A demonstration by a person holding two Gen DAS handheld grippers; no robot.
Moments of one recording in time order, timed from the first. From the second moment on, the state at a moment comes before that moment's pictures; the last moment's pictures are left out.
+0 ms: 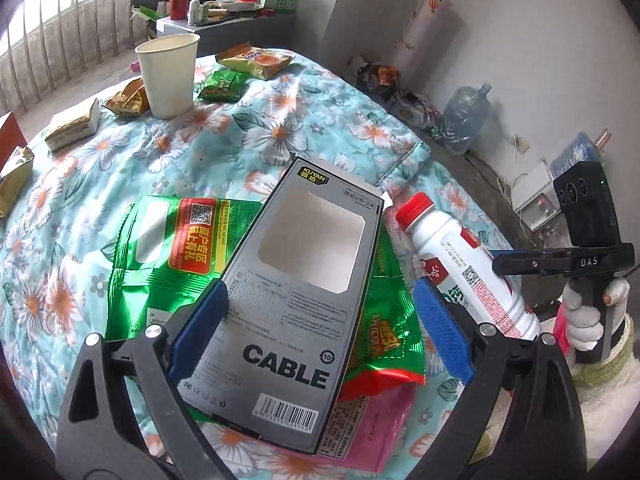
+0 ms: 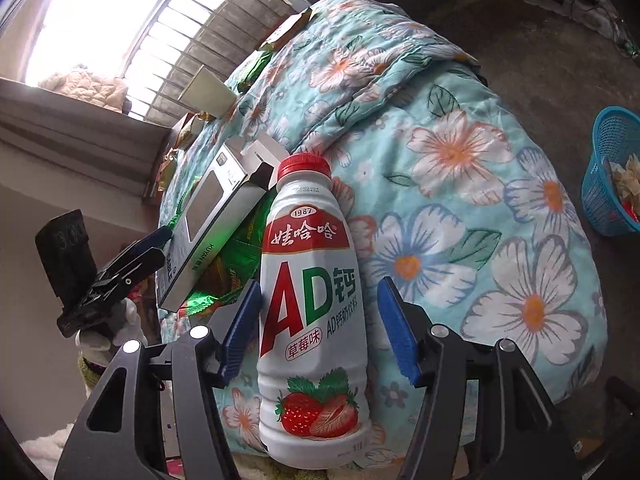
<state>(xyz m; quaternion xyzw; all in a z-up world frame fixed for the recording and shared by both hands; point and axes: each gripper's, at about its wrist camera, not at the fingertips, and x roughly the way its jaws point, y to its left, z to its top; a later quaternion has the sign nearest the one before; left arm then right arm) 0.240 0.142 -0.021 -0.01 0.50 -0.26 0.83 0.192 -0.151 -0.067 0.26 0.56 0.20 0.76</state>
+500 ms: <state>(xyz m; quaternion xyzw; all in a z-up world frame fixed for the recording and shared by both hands) 0.268 0.108 -0.047 0.11 0.56 -0.24 0.78 0.201 -0.127 -0.074 0.26 0.57 0.24 0.74</state>
